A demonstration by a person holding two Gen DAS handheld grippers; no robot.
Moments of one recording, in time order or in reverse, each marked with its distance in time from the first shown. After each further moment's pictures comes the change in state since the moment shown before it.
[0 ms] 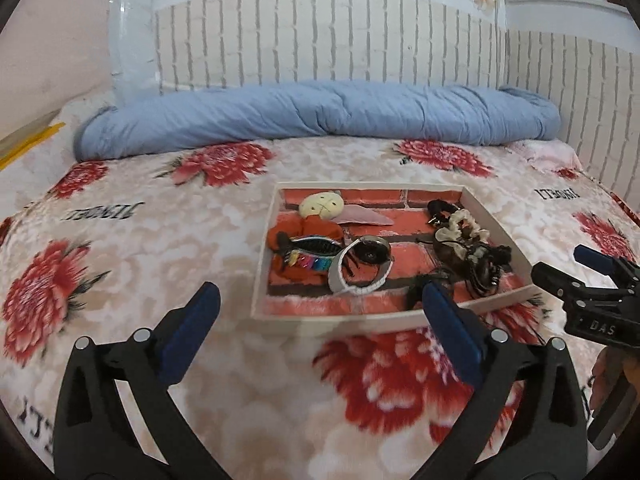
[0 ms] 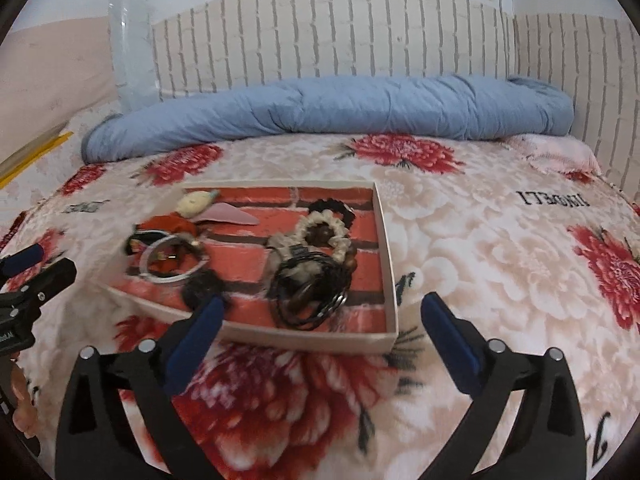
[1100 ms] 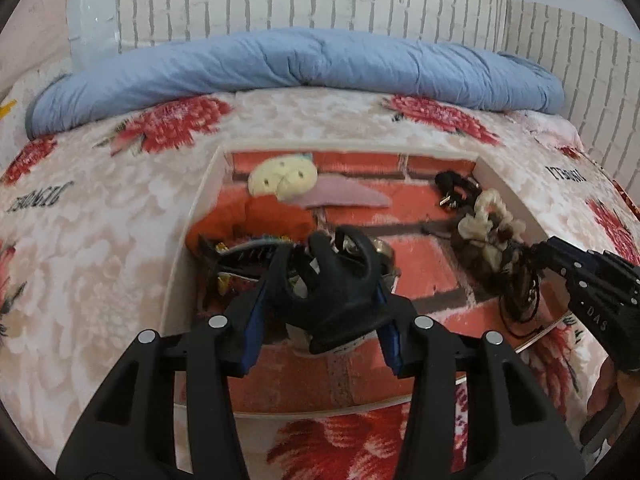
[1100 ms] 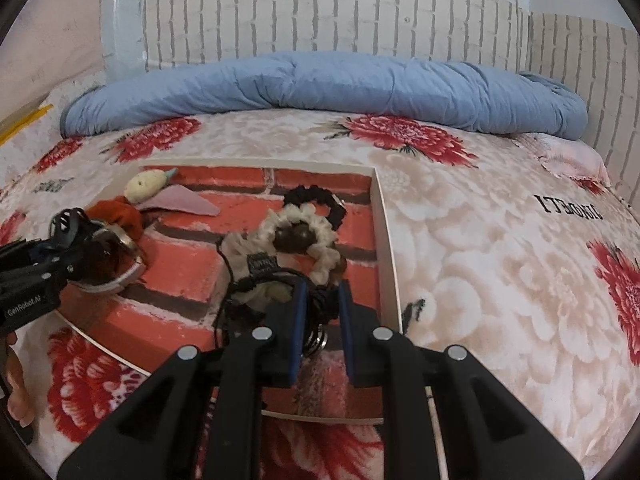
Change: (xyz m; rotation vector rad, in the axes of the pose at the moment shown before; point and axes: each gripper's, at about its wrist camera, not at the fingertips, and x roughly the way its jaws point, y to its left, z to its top) left arm 0.134 -0.017 0.012 0.005 0.167 -0.097; right arm 0.106 -0.012 0.012 -0.048 0.095 -0.062
